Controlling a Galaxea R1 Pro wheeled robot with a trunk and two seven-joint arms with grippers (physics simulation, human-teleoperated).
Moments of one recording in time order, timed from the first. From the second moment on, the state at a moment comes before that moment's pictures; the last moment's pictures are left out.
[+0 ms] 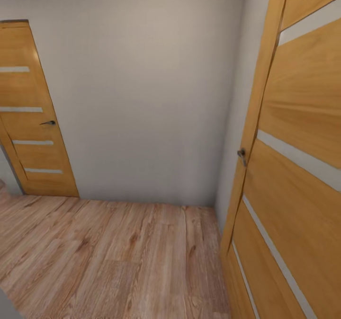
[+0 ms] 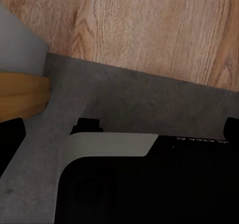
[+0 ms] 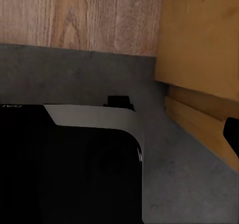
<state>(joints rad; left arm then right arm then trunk) -0.17 0.02 -0.01 -0.01 0.16 -0.18 -0.11 -0.17 0.00 0.56 0.03 -0.54 -0.15 -0.02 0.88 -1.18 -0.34</state>
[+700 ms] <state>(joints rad) -0.17 0.02 -0.01 -0.01 0.15 -0.18 -0.11 -0.17 0.00 0.56 0.03 -0.55 -0.15 -0.02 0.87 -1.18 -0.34</state>
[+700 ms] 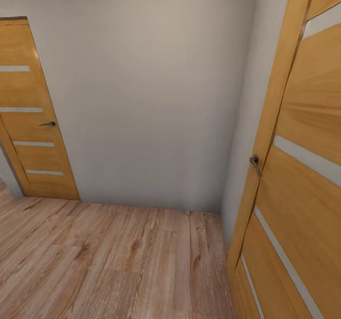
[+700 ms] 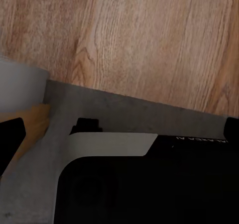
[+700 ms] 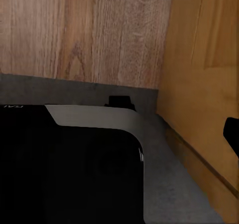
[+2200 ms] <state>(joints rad) -0.17 0.02 -0.01 -0.01 0.15 -0.18 -0.11 -0.17 0.00 0.56 0.03 -0.54 -0.15 -0.02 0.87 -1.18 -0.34</state>
